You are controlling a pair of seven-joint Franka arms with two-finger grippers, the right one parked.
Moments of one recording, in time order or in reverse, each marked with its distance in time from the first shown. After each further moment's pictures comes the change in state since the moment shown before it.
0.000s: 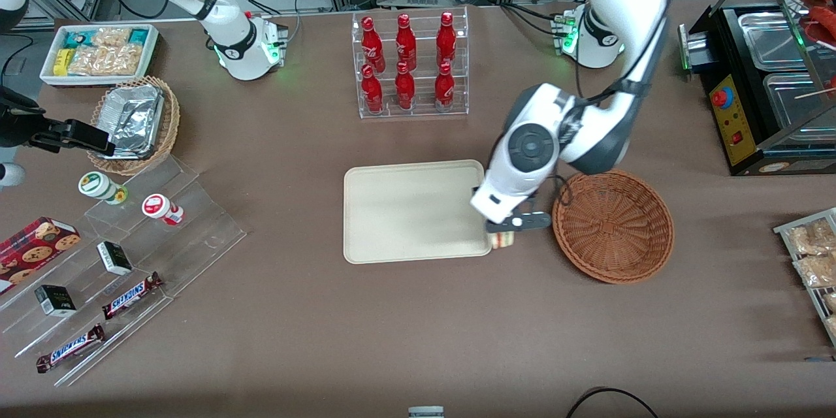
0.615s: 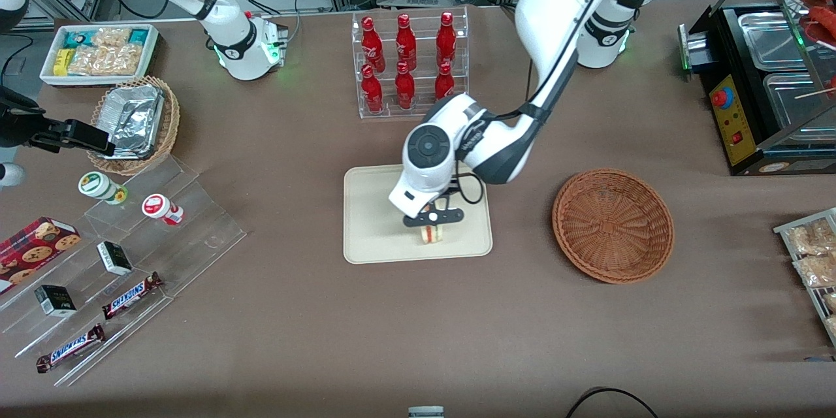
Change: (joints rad) arm -0.198 0.276 0.000 0.320 -0.009 0.005 -0.183
